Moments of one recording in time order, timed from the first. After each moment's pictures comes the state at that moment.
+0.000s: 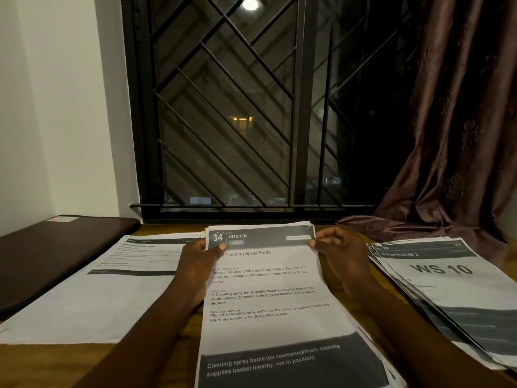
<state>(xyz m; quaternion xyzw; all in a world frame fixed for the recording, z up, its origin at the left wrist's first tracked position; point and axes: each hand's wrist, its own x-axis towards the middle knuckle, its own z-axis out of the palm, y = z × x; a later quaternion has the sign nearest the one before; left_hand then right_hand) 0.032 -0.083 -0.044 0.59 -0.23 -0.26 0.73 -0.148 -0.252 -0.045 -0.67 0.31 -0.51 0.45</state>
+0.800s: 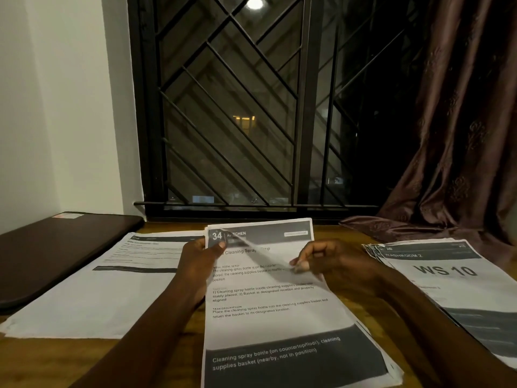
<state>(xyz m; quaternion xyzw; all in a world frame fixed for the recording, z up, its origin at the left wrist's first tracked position) 0.036 -0.080 -0.044 0.60 -0.22 -0.25 0.72 -0.174 -0.225 -0.016 -0.79 0.13 -0.17 0.57</state>
